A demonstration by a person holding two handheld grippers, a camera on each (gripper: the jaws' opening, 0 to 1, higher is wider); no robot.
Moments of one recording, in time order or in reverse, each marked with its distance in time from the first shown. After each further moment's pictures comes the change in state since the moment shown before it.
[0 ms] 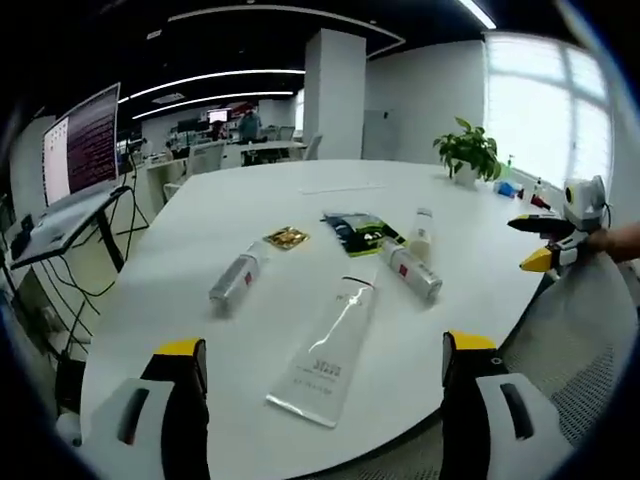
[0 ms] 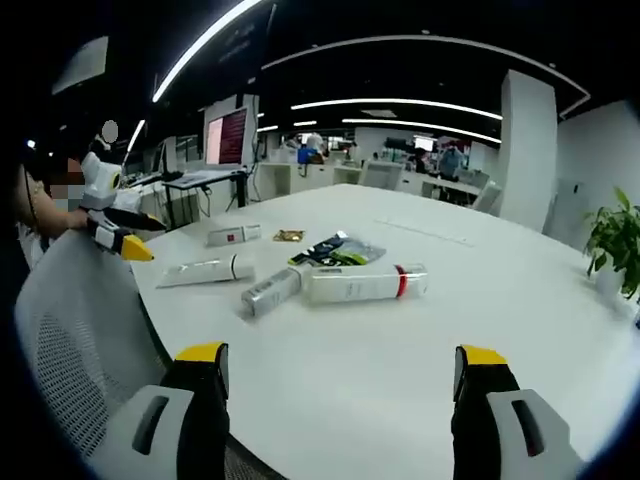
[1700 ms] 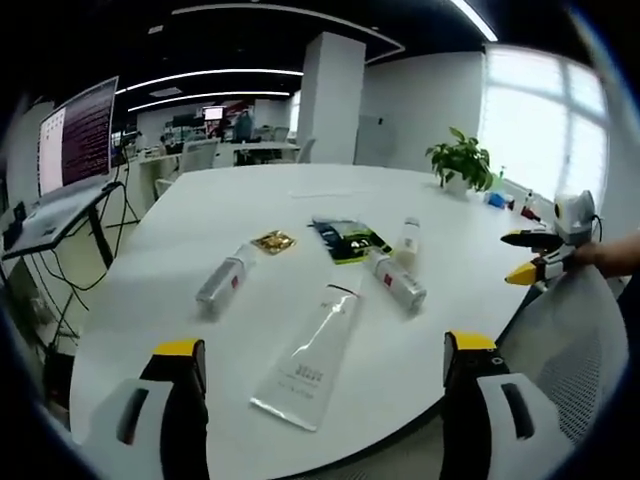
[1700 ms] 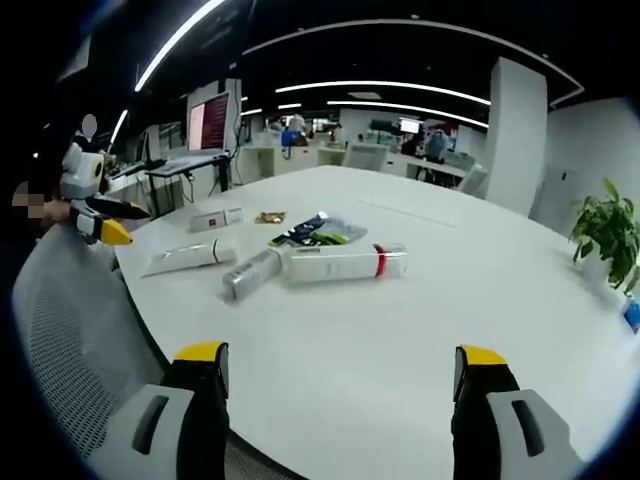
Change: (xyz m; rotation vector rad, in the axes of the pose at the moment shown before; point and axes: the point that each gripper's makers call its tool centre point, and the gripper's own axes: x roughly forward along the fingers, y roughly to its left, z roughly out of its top) left arm -0.002 -0.013 0.006 -0.038 -0.004 -0.043; right arm -0.005 -0.016 -0.014 0.017 0.101 -0.070
